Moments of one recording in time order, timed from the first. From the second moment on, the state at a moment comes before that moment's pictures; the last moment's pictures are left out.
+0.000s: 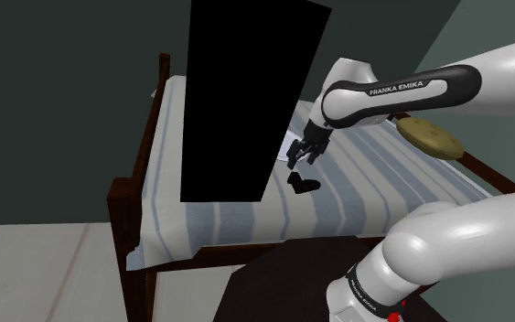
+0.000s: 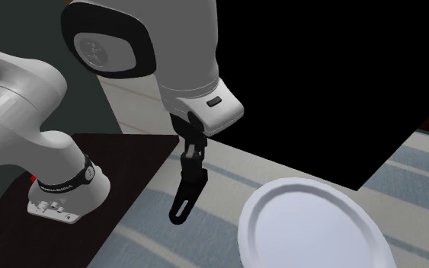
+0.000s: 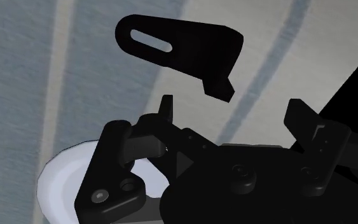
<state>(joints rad) -0.06 -0.53 -0.05 -2.73 -0.02 2.23 -0.03</state>
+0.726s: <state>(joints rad) -0.06 -0.45 -0.06 -2.78 -0.02 2.36 -0.03</state>
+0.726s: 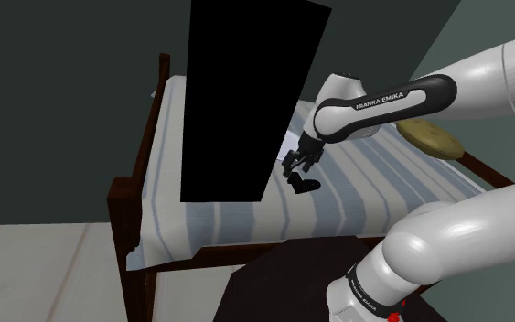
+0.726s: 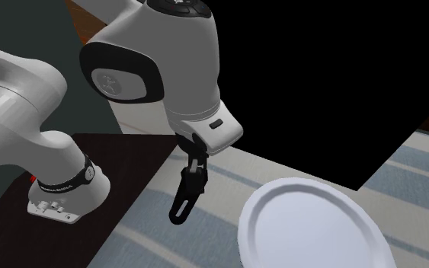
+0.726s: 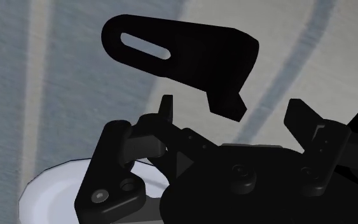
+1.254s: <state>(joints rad) -0.06 -0.45 -0.06 -2.78 -0.02 2.36 -0.03</state>
